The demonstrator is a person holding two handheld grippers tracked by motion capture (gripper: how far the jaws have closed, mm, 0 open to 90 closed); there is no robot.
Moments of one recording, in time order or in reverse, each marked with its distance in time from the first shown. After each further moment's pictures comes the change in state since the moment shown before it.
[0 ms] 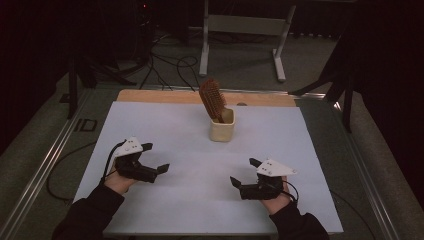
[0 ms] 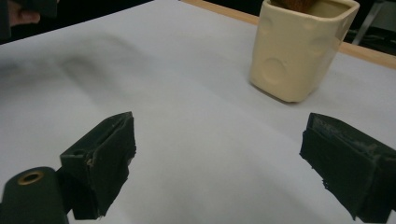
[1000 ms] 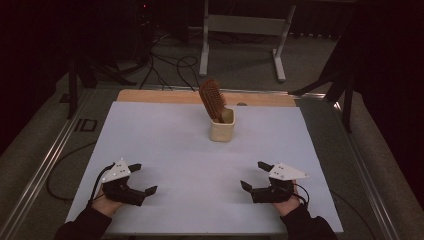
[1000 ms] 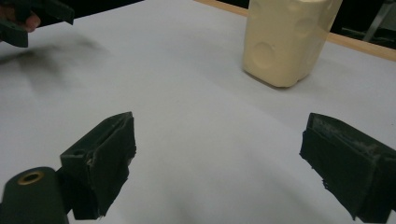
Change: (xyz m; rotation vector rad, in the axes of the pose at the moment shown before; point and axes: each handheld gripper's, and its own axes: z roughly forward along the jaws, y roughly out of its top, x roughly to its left) left arm -0.007 -0.061 -0.025 0.033 0.007 -0.004; right arm -0.023 -0.023 -0.016 -0.013 0.040 -0.008
